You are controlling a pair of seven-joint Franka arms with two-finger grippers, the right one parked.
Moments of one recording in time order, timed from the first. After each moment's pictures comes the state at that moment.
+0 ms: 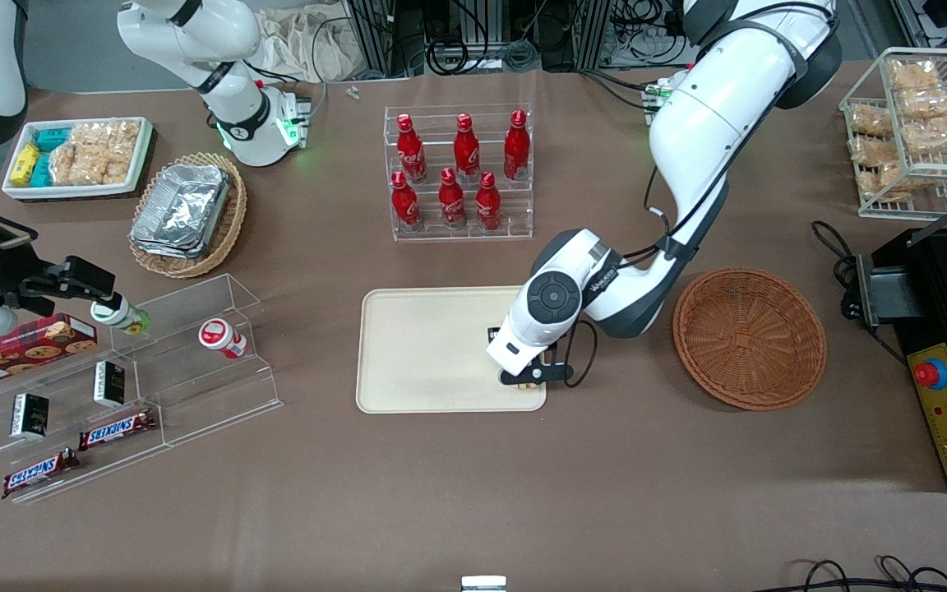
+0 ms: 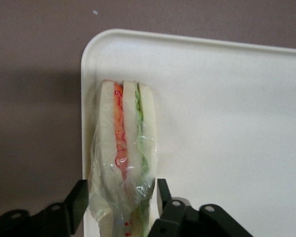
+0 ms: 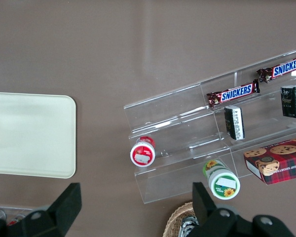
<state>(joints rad) -0.32 0.80 -0.41 -1.44 0.18 2.16 -0.81</state>
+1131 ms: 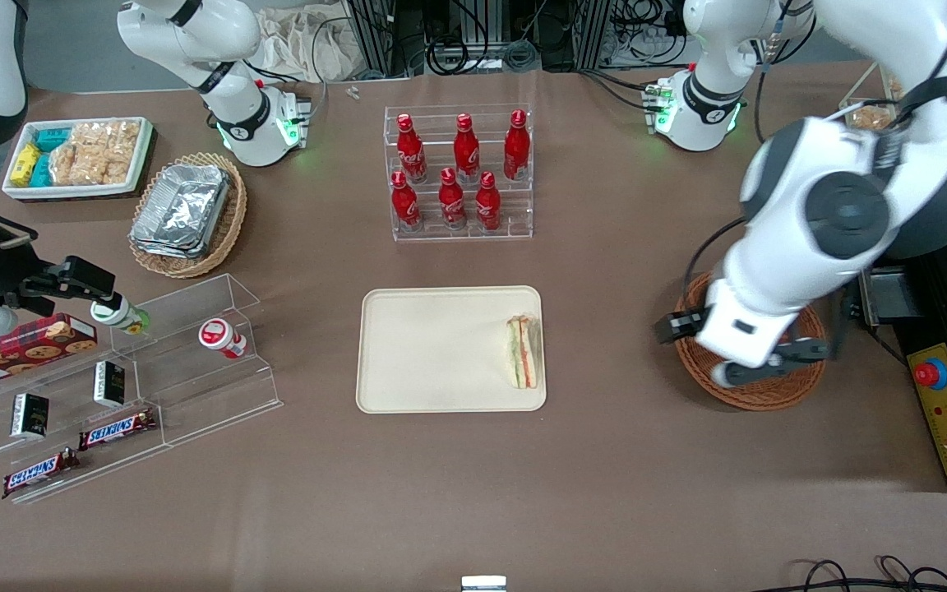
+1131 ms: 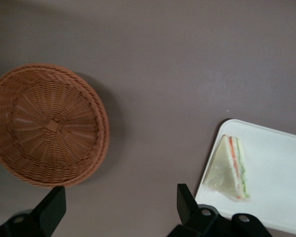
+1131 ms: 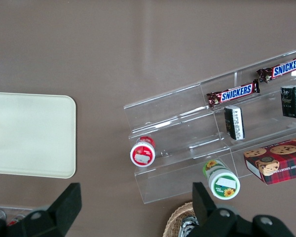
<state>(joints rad) -0.04 0.34 -0.30 -1.40 0.07 1.69 -0.58</state>
